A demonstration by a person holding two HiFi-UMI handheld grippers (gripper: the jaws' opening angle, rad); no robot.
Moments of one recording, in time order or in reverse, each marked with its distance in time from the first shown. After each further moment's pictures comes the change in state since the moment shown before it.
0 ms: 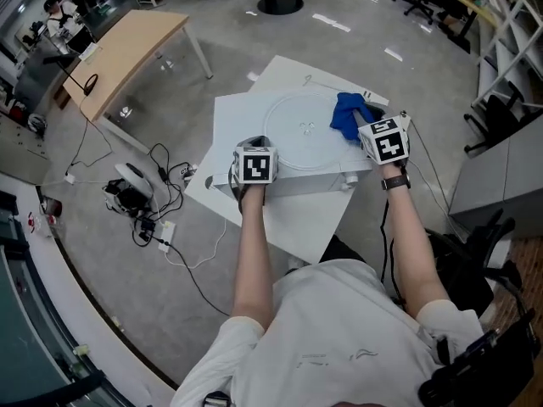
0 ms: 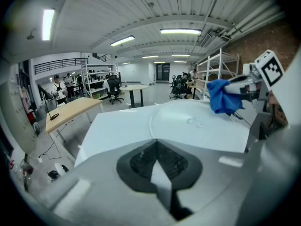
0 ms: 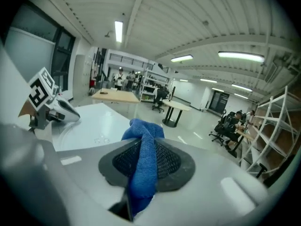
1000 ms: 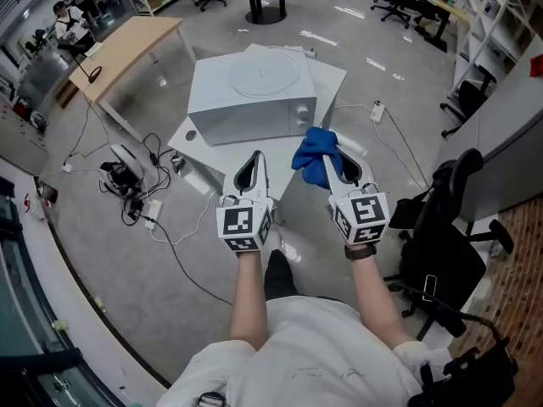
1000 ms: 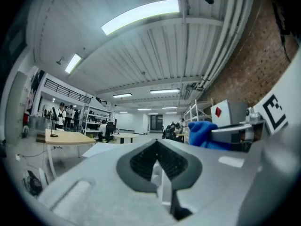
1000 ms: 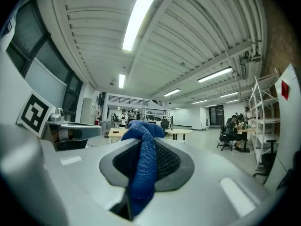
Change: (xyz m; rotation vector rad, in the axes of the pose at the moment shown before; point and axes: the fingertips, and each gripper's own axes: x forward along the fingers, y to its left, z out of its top) left arm -0.348 -0.221 -0.065 -0.047 -0.700 -0.075; right arm -0.379 0.161 -0.080 0.206 -0.507 0.014
